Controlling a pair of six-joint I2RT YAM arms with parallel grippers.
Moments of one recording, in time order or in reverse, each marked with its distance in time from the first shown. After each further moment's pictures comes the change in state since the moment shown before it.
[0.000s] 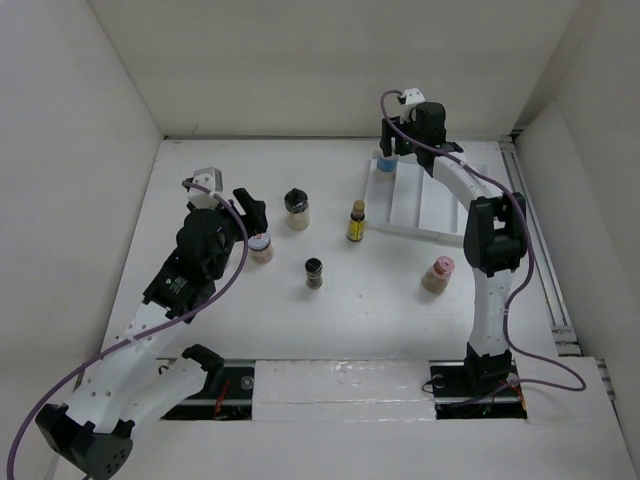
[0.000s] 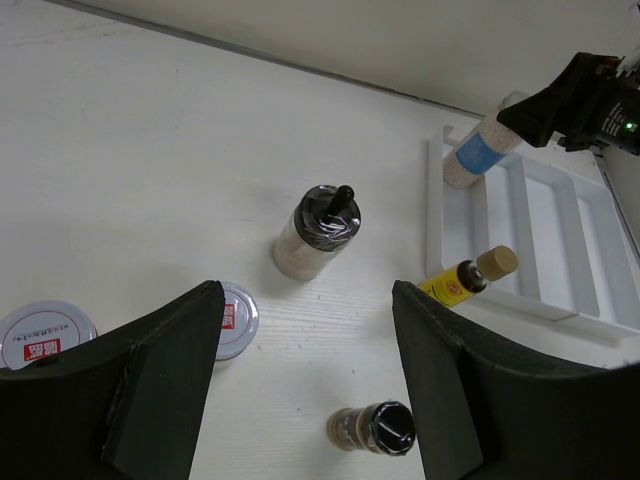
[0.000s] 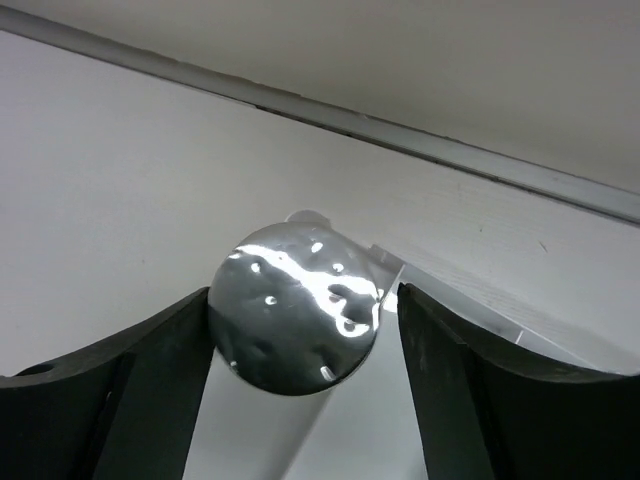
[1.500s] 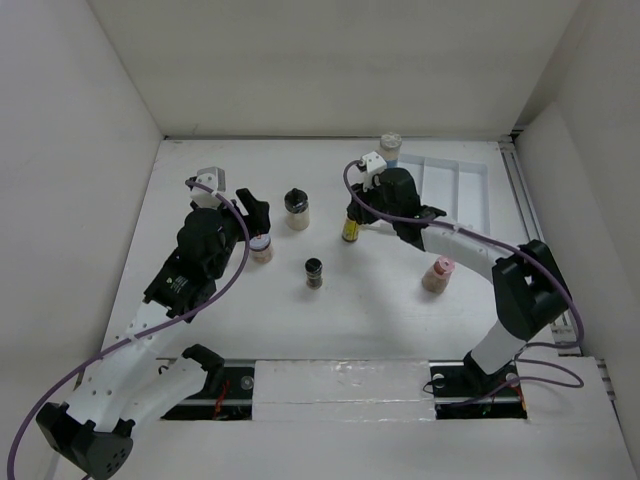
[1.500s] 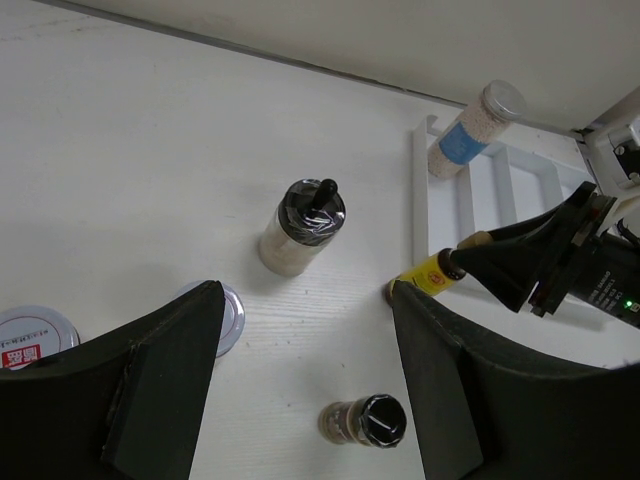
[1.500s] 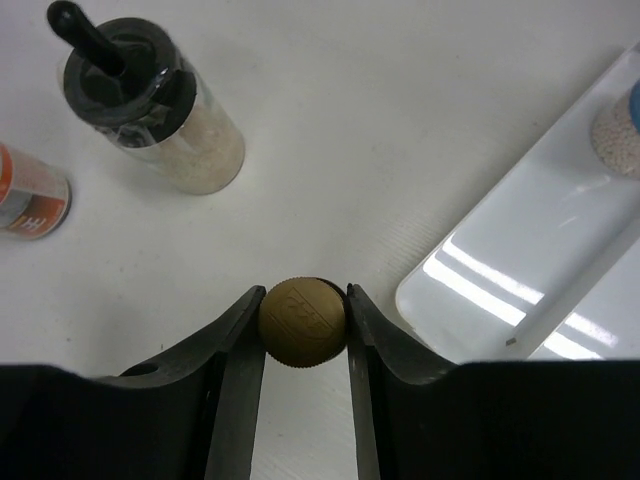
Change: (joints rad) left arm 0.000 0.007 0.000 0.008 0.042 0.000; right arm 0.357 -0.541 -0.765 0.182 0.072 0.090
